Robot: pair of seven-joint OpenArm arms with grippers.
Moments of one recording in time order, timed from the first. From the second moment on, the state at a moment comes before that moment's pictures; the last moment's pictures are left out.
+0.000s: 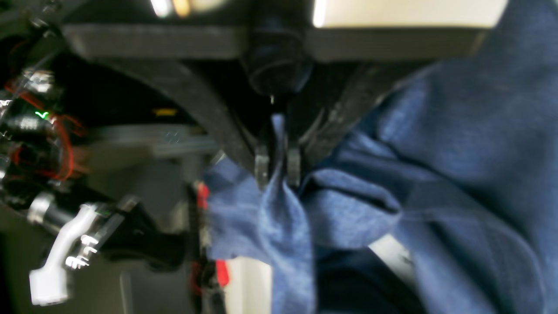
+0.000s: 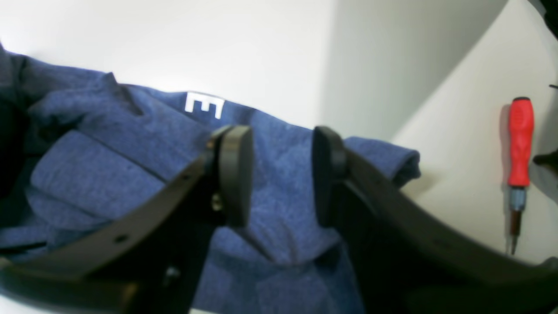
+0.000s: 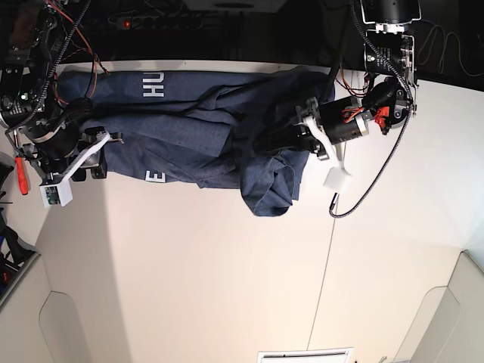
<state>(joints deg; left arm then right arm) 7.0 -2.4 -12.2 81.5 -61.4 -38.5 65.9 -11.3 9.7 13.6 109.0 15.3 17.7 -57.5</state>
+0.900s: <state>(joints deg) 7.0 -2.6 7.0 90.2 -59.5 -38.5 57.0 -11.1 9.7 13.6 109.0 16.3 17.7 -57.1</state>
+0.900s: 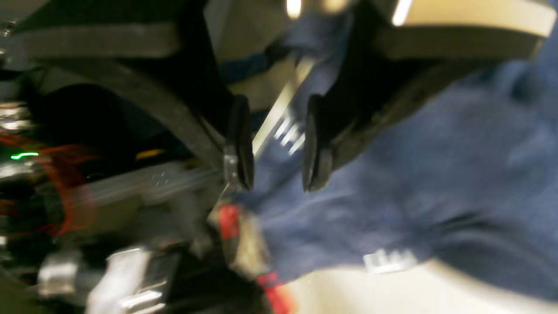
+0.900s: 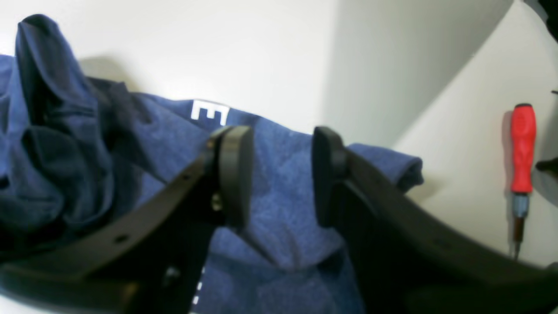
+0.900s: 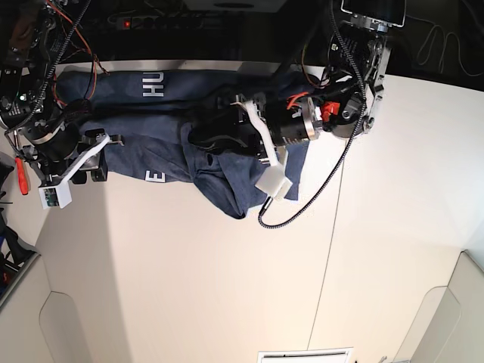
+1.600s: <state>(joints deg) 3.8 -2.3 3.8 85.7 -27.1 -37.0 41.9 -11.1 9.7 13.6 109.0 16.4 17.8 -56.0</state>
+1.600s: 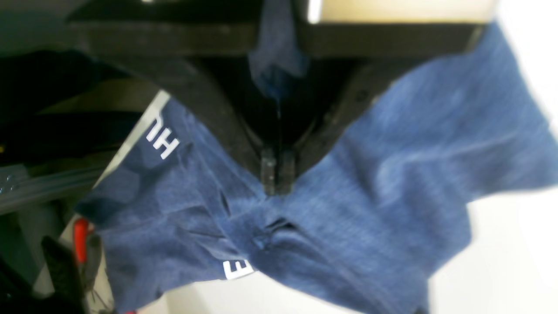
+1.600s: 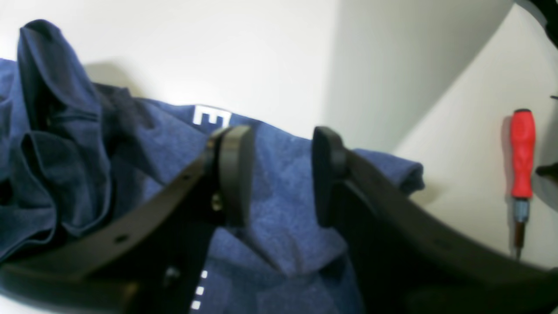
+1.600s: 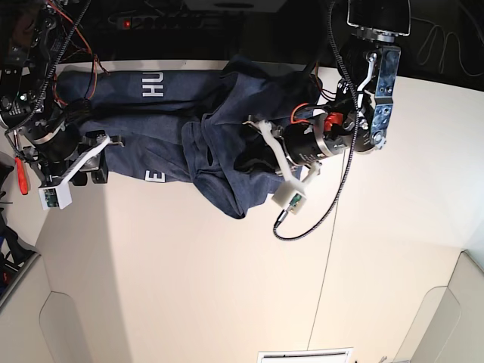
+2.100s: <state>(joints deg) 0.3 -1.6 3.6 84.0 -9.5 -23.6 34.6 -11.1 9.7 13.6 109.0 16.3 17.8 -56.0</state>
